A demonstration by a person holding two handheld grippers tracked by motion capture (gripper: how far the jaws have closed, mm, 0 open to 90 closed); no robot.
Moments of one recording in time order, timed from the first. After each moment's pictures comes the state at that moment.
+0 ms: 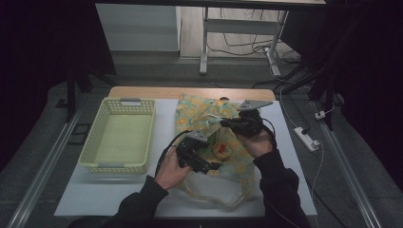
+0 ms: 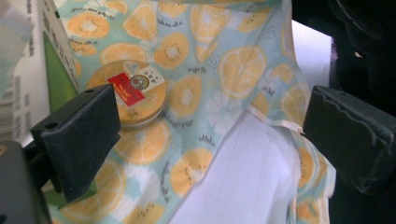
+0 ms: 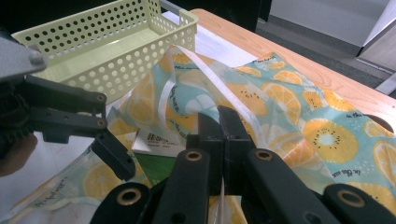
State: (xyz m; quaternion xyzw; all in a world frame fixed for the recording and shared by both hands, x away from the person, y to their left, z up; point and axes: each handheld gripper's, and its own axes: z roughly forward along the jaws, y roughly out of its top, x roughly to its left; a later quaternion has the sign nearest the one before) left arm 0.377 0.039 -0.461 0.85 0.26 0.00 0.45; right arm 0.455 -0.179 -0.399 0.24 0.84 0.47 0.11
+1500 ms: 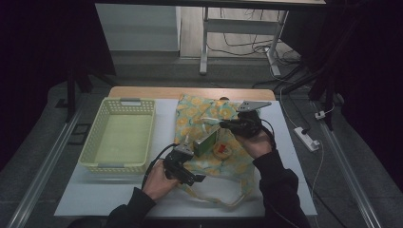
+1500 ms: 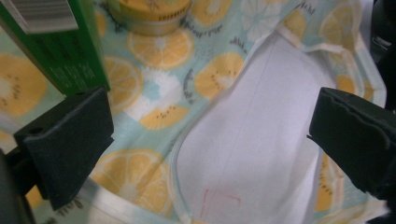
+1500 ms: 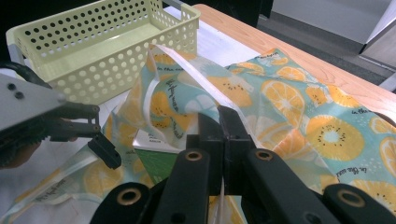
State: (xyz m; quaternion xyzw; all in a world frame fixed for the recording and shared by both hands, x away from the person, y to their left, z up) left arm 0.360 0.065 -0.514 0.87 0.29 -0.01 0.40; right arm 0.454 -0.177 -0.403 0.24 0.85 0.46 0.11
